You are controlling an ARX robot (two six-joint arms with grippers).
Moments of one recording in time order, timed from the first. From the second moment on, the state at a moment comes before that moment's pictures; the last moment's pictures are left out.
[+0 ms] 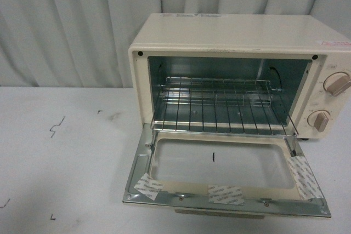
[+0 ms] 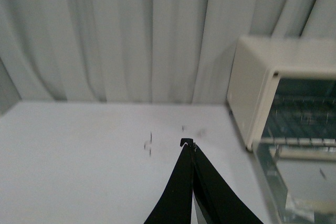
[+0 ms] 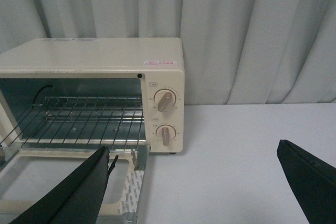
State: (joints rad) left arm 0.00 0.00 0.01 0.00 0.00 -0.02; right arm 0.00 0.00 0.01 0.00 0.00 -0.01
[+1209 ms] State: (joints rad) left arm 0.00 0.00 0.01 0.00 0.00 -0.02; right arm 0.00 0.00 0.01 0.00 0.00 -0.01
